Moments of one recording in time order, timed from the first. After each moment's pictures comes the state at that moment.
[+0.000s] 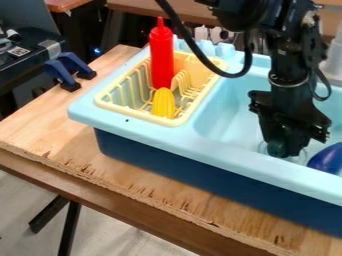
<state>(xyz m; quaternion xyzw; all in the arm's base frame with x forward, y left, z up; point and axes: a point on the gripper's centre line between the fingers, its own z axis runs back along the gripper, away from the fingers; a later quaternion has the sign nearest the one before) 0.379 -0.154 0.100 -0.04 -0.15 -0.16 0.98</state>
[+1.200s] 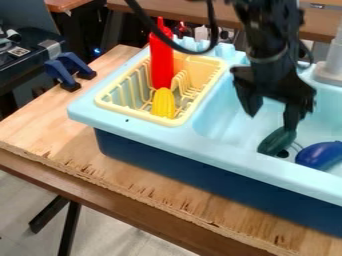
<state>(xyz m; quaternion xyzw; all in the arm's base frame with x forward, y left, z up) 0.374 -0.135 0.138 -0.05 -0.23 -0.12 0.96</state>
